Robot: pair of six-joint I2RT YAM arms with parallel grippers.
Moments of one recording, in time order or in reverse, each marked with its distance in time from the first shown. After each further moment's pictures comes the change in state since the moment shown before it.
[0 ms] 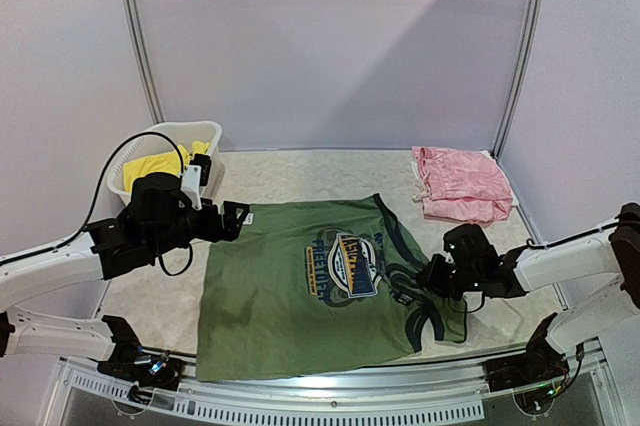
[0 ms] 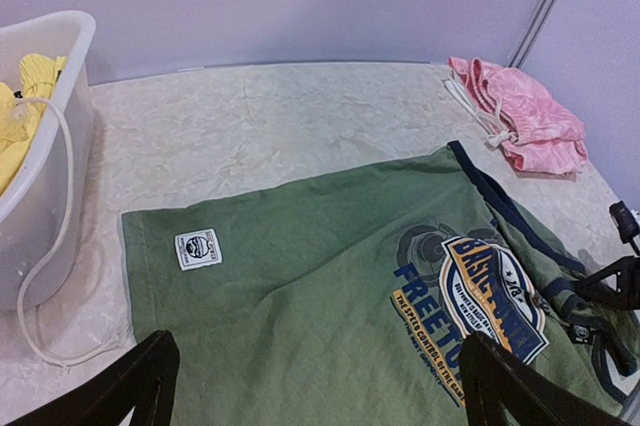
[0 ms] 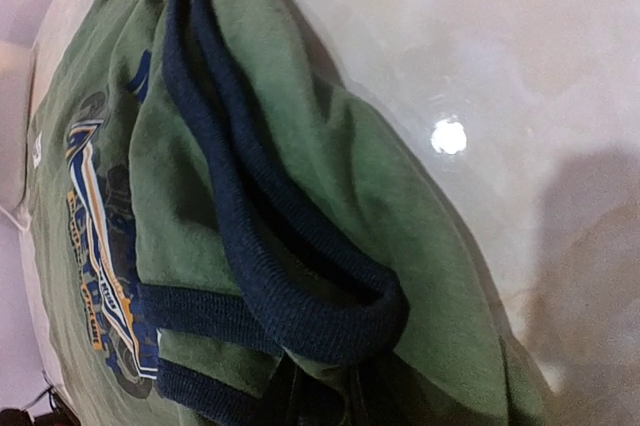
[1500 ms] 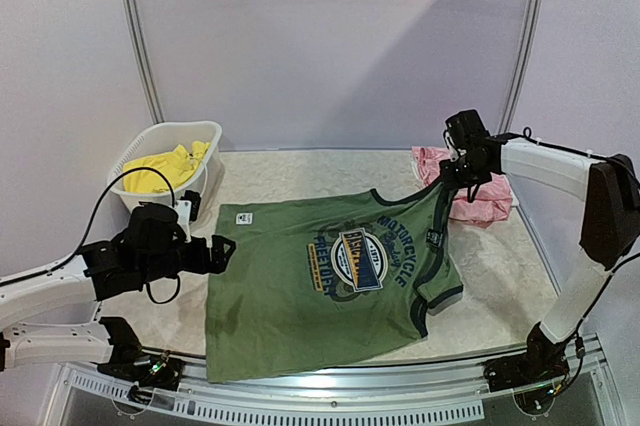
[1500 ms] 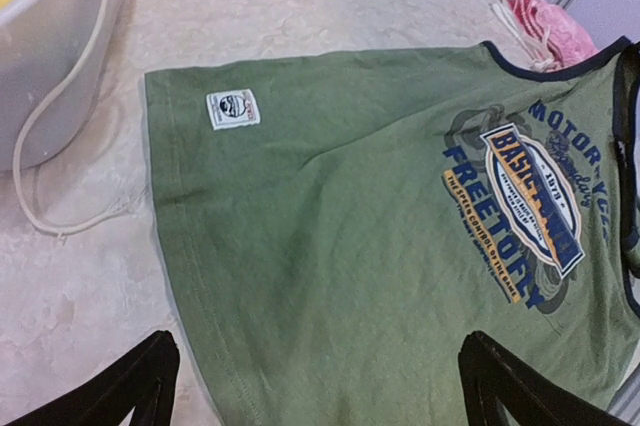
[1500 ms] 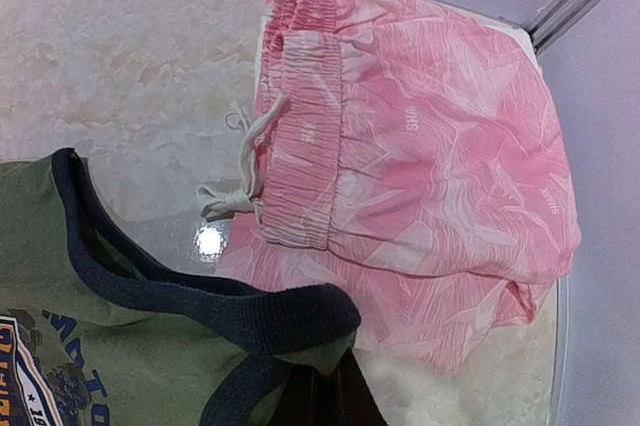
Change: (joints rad) left arm 0.000 -0.140 -0.159 -0.170 0.016 -0.129; right arm -0.354 0.334 0.906 -0.631 0.291 -0.903
